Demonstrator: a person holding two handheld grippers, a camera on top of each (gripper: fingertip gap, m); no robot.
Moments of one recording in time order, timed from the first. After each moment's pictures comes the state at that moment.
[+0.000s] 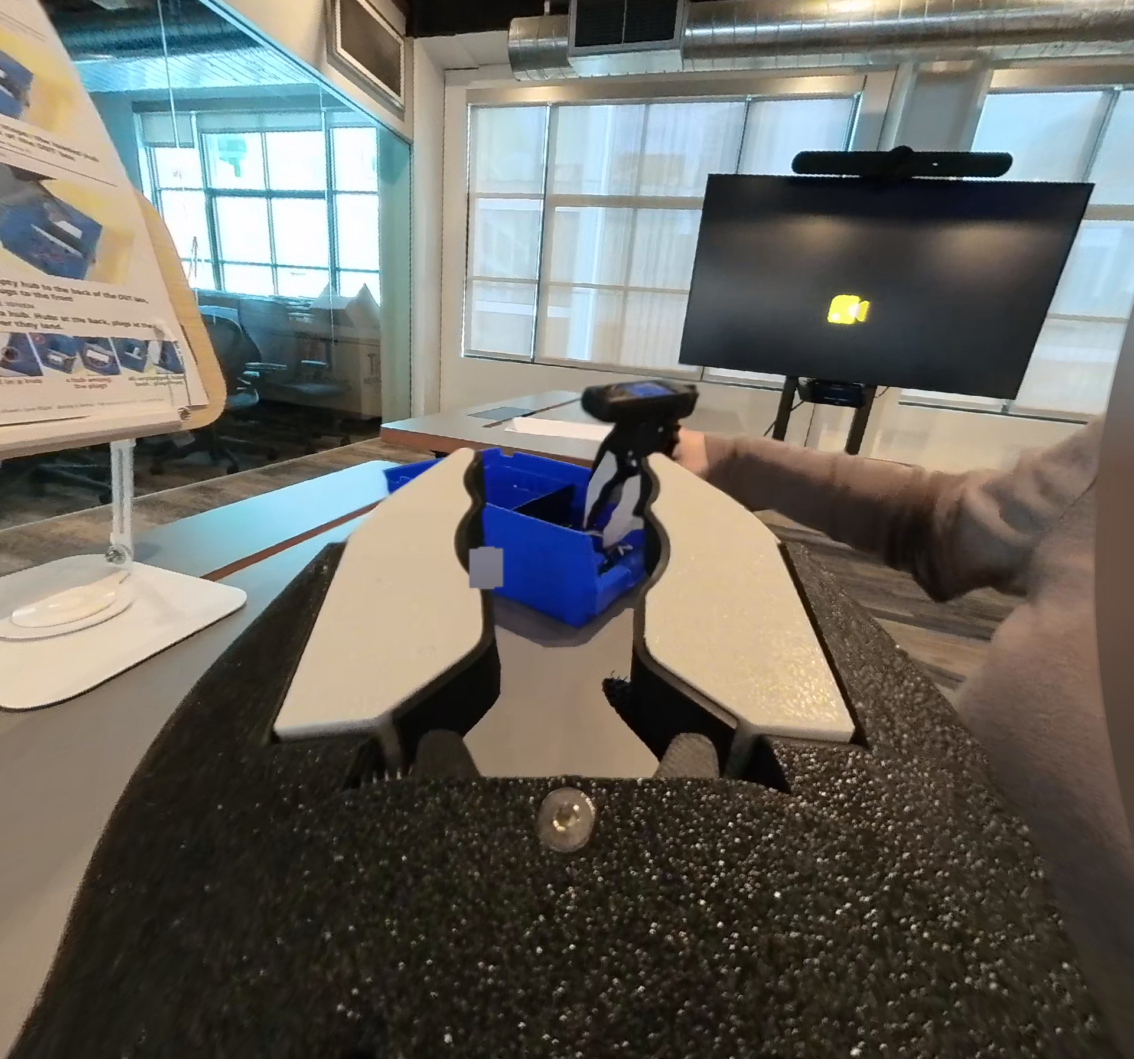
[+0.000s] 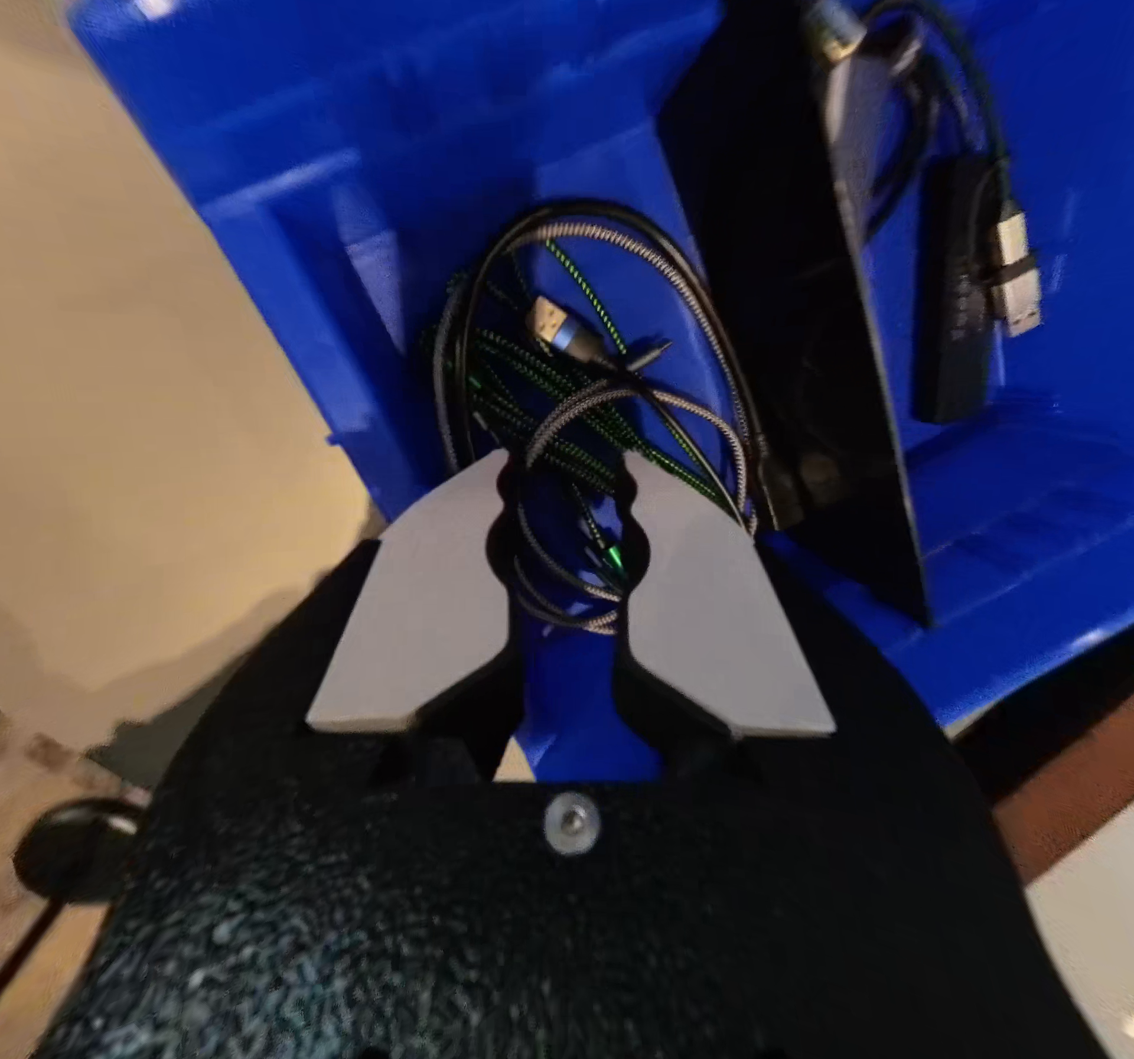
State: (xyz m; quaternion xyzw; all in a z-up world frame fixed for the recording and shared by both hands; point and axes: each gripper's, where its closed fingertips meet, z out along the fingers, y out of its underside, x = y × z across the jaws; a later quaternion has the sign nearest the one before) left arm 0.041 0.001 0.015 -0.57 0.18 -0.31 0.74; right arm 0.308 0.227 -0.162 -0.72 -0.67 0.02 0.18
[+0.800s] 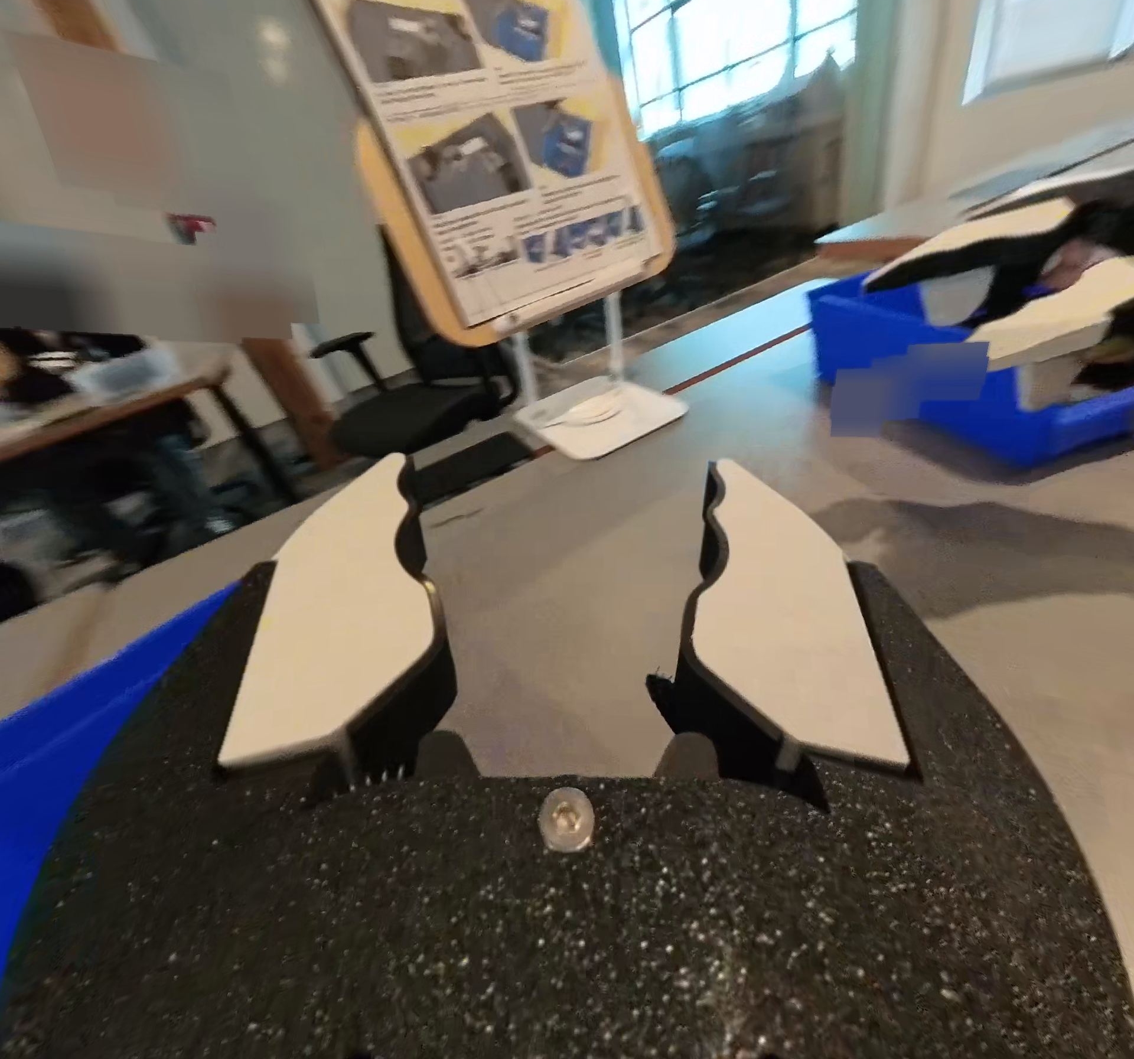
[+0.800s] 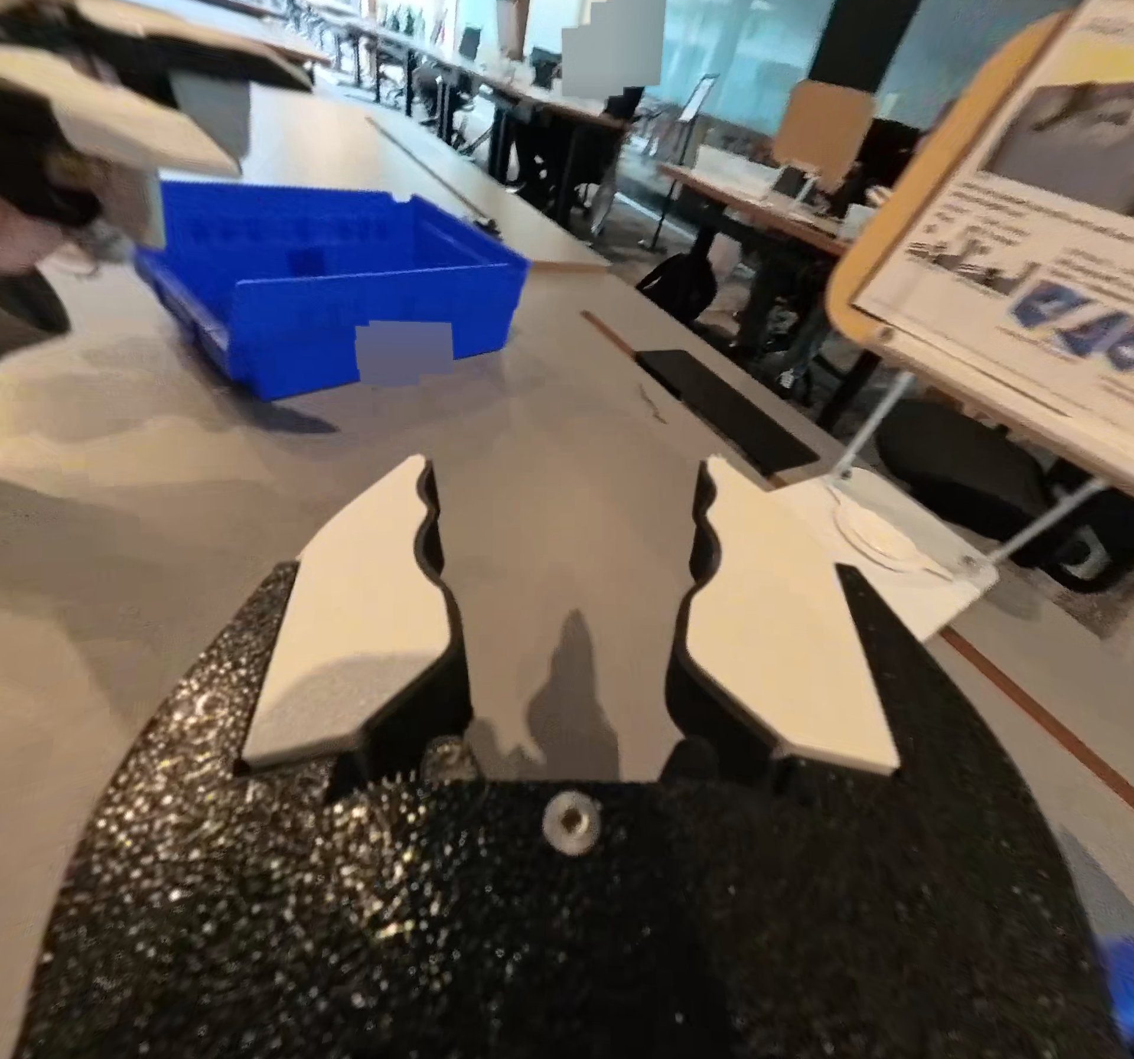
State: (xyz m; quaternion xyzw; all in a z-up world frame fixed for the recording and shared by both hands) left arm -0.074 -0.053 -0.006 -0.70 0.06 0.11 0.70; right arm 0.085 0.088 -0.040 -0.47 -0.59 0.40 0.52
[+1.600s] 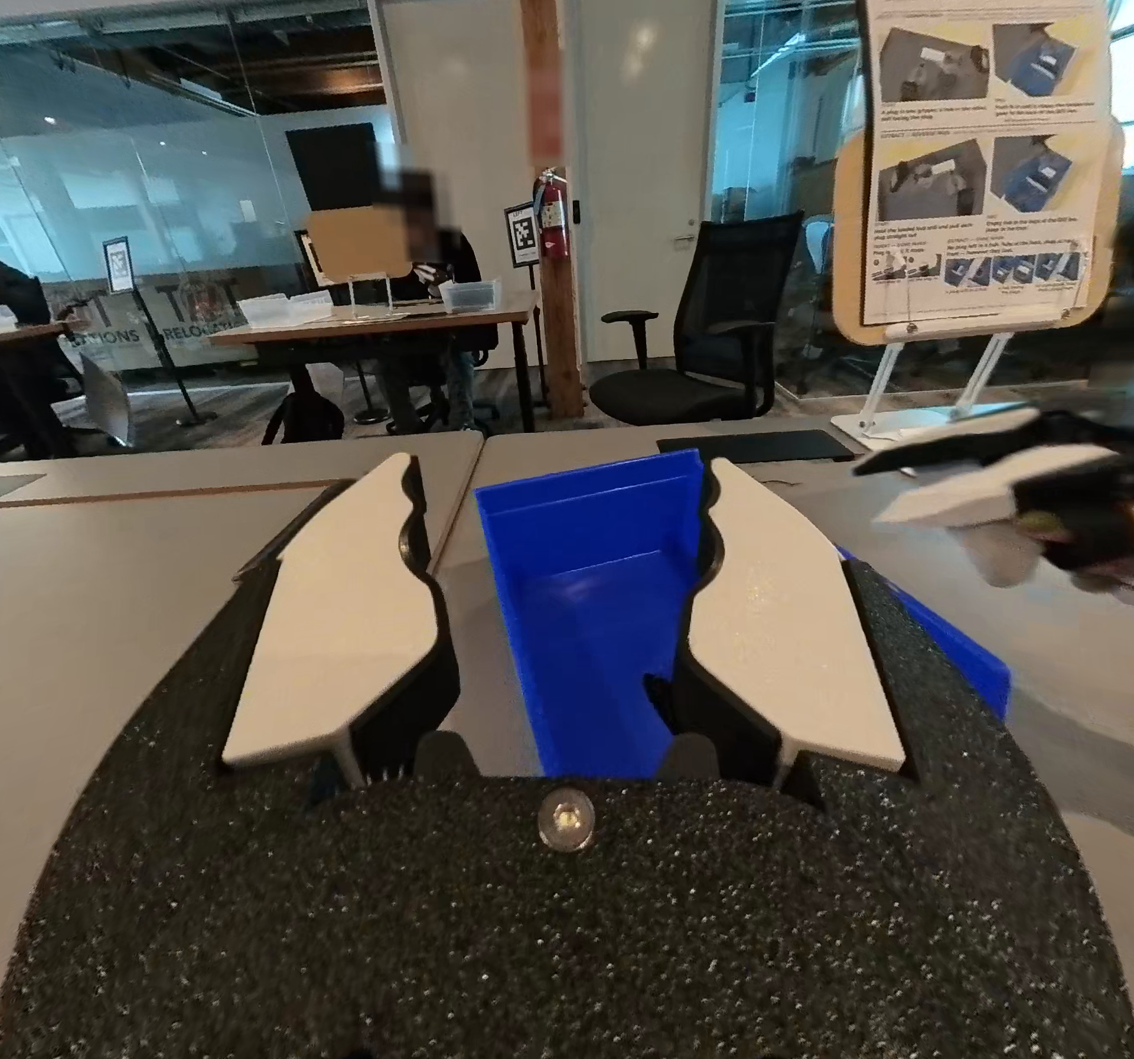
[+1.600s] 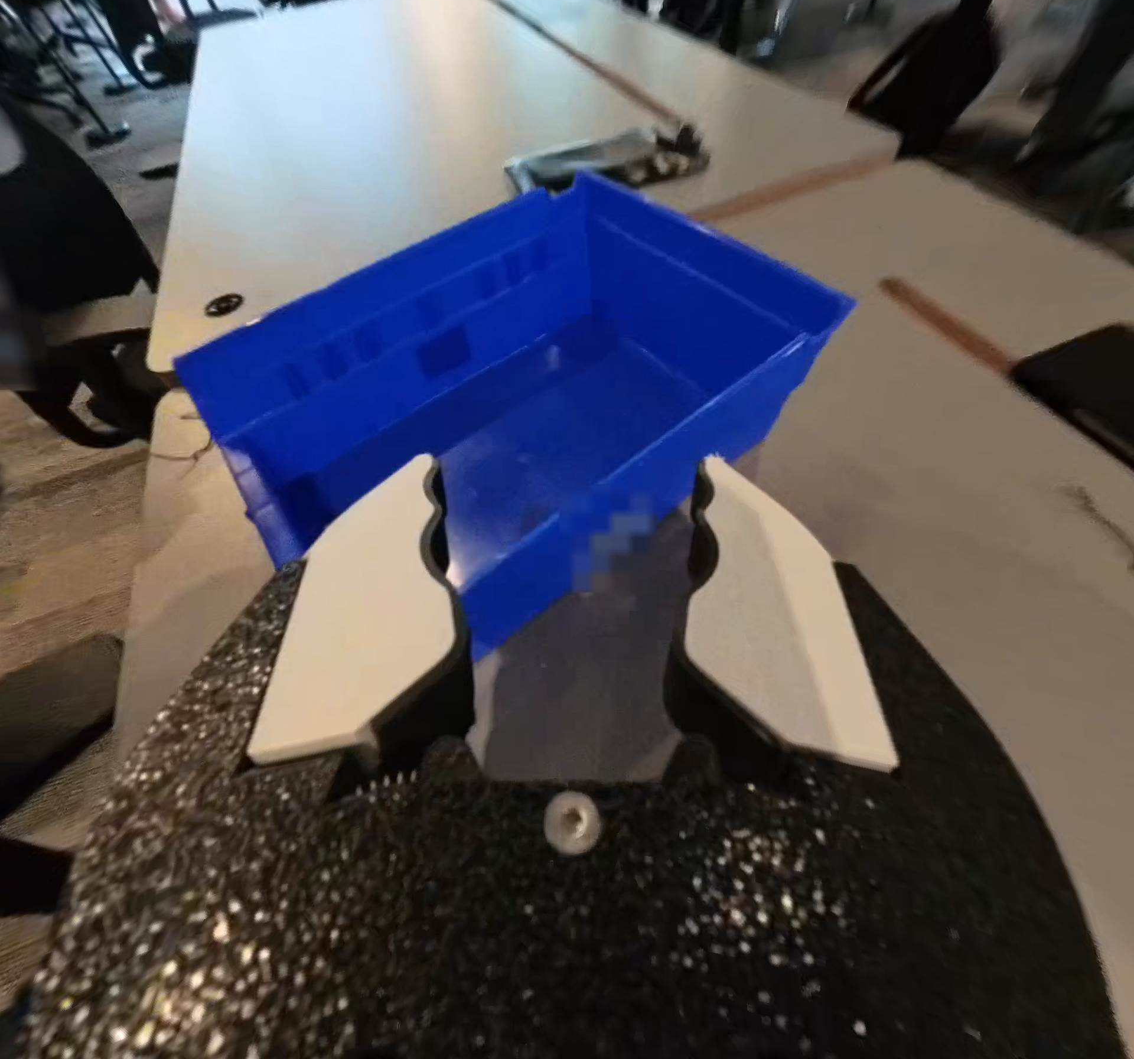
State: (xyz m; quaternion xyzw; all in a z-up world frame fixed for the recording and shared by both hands) left arm -0.272 -0.233 0.015 -0.66 -0.16 0.22 0.70; right arm -0.189 -0.053 -0.075 -0.55 -0.62 0.44 0.33
